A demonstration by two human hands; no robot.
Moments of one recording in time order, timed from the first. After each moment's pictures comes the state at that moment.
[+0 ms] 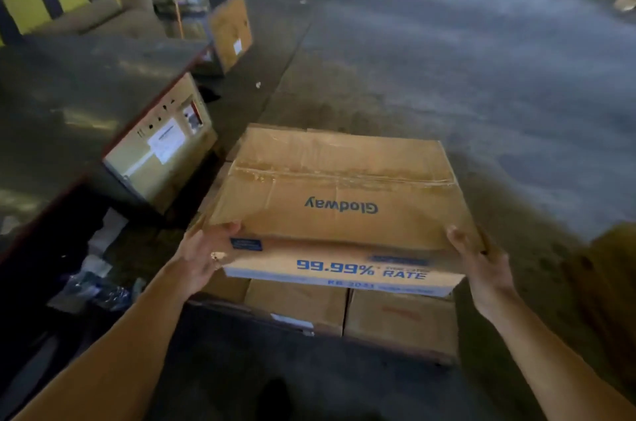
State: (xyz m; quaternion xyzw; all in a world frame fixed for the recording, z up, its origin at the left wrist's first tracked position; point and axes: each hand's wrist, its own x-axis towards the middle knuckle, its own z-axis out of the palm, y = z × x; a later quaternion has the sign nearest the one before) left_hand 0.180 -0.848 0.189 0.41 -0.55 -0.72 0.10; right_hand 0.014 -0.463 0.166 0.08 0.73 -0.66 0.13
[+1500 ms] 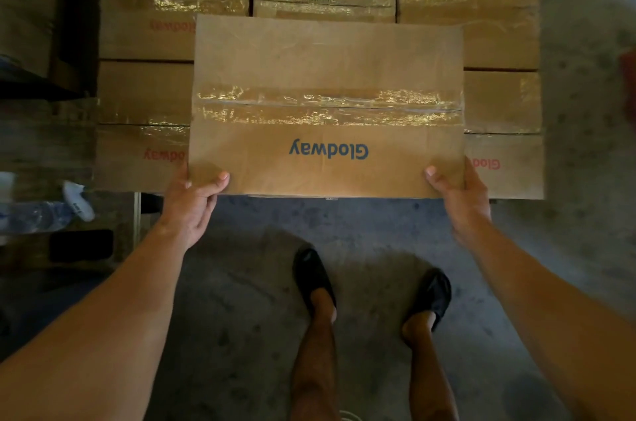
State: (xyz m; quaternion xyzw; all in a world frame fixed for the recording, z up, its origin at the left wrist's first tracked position) left_hand 0.190 -1.015 -0.158 0.50 -0.49 -0.71 -0.06; right_hand 0.080 -0.615 -0.175 0.27 0.82 -0.47 0.19
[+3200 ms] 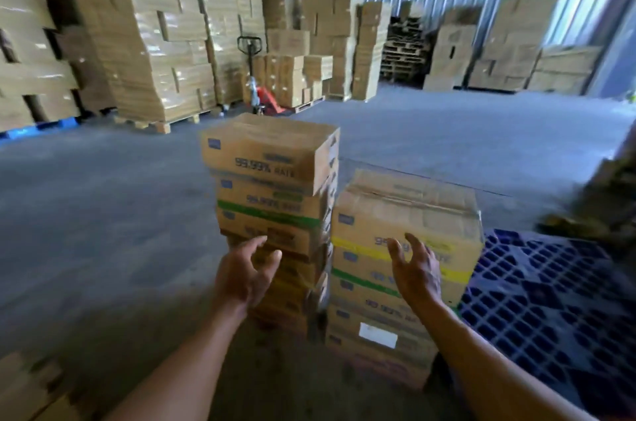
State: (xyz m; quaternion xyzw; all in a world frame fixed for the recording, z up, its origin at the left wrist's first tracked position) left_hand -0.042 -0.160 0.275 -0.32 -0.85 -0.42 -0.01; right_hand 0.163 0.055 0.270 0.48 0.76 -0.32 -0.30
